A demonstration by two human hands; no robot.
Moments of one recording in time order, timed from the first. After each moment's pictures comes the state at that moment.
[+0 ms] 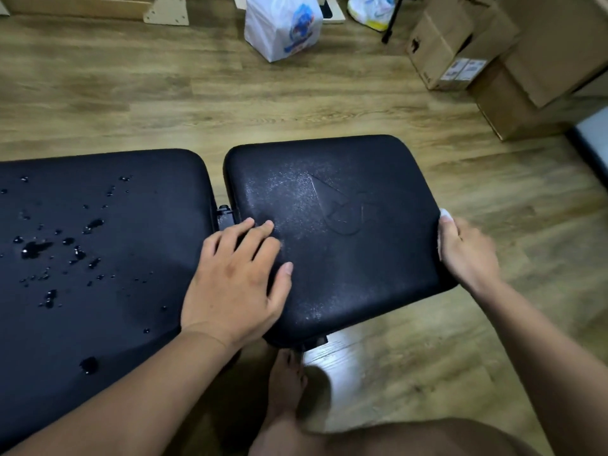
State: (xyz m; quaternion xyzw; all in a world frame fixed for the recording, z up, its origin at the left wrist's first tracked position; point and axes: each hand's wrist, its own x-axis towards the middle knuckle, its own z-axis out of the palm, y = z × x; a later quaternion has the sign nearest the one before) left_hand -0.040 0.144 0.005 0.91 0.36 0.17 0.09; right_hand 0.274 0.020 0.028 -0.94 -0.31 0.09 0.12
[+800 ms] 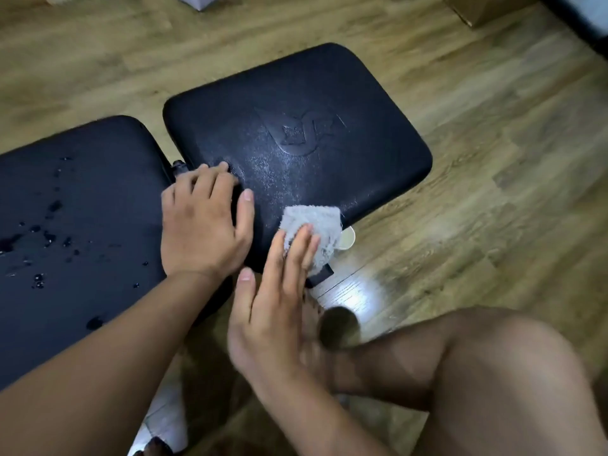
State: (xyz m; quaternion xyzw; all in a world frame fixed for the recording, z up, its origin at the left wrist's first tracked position) left_hand -0.036 0.144 0.008 0.90 0.37 0.18 0.11; right_hand -0.044 0.019 -0.002 -0.88 -0.27 0.11 0.38
